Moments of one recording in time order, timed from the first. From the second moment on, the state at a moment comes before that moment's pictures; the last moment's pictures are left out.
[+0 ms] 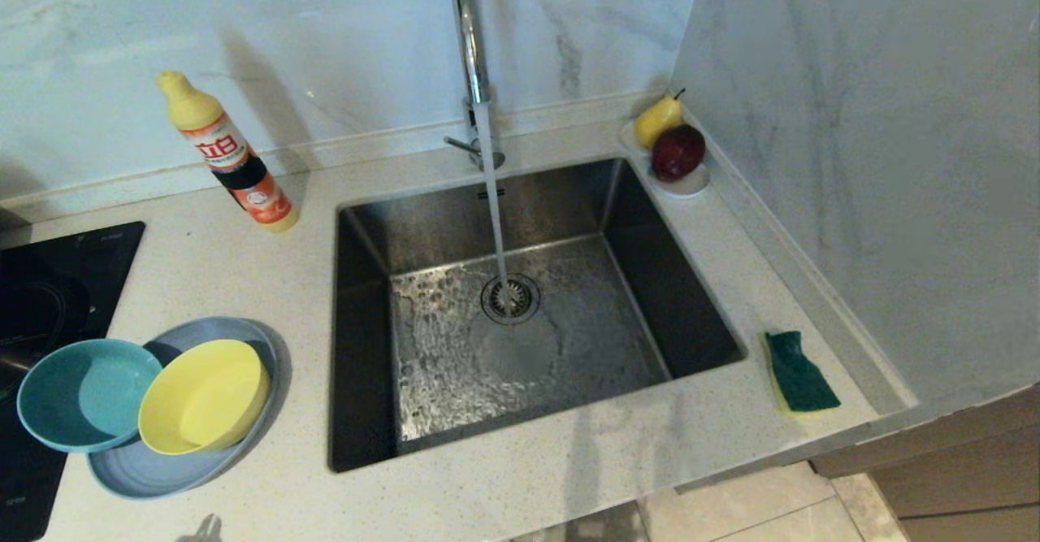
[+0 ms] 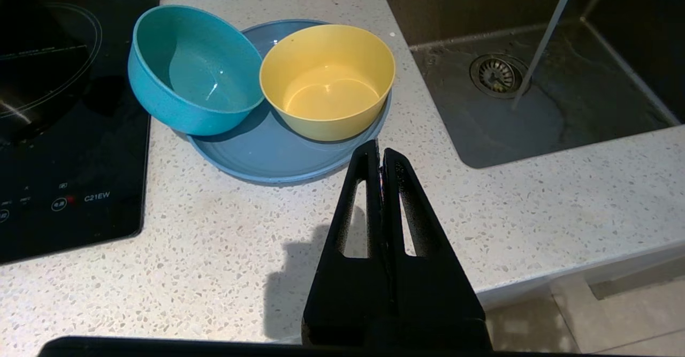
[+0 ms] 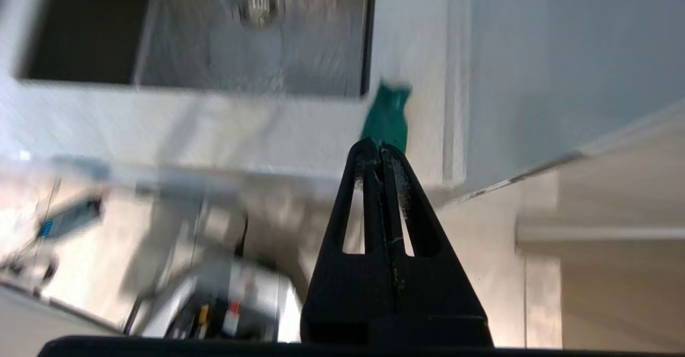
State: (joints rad) left arm 0.00 0.00 0.00 -0.10 0.01 0.05; right arm -0.07 0.68 -1.03 0.54 0.36 -0.15
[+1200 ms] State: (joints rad) left arm 0.00 0.00 0.00 -0.10 0.01 0.05; right arm 0.10 1.30 -0.84 0.32 0.15 -0.20
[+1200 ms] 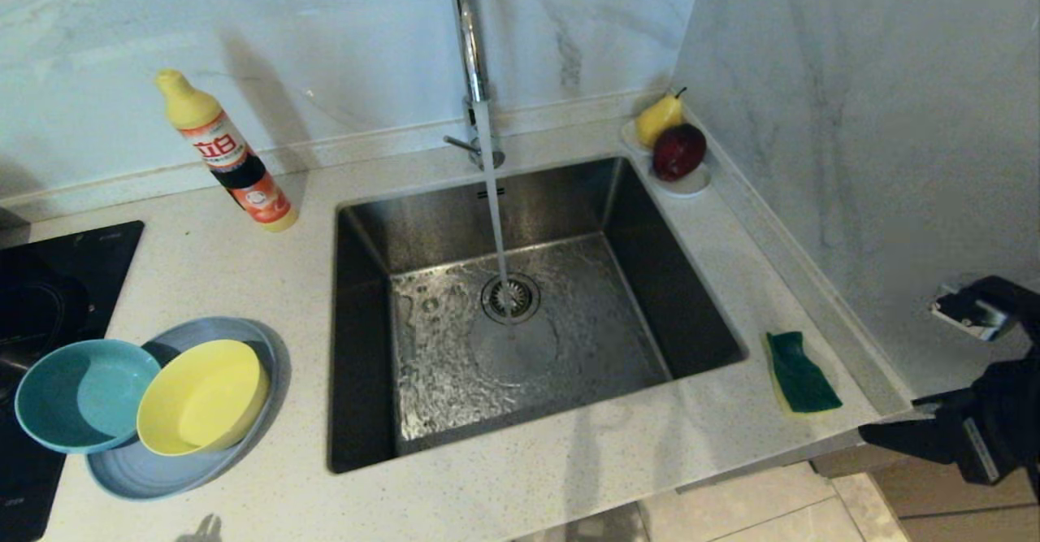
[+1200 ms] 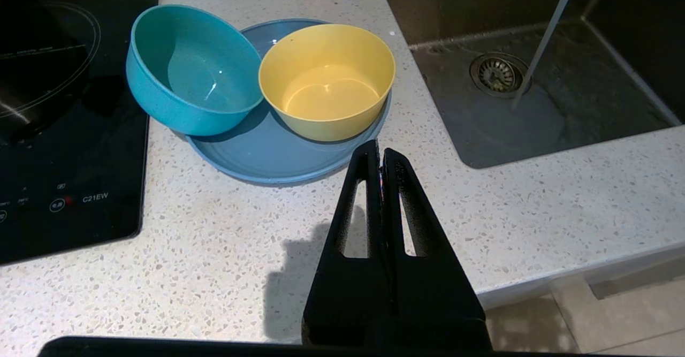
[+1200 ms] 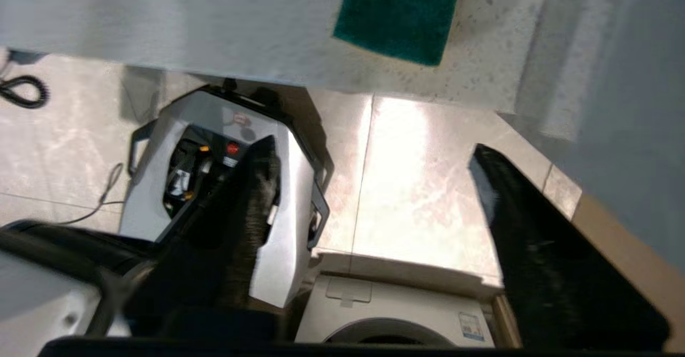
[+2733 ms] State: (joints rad) left arm 0.00 0.00 0.00 -0.10 0.01 0.05; right arm 0.19 1.63 -0.84 -0.03 -0.01 -0.09
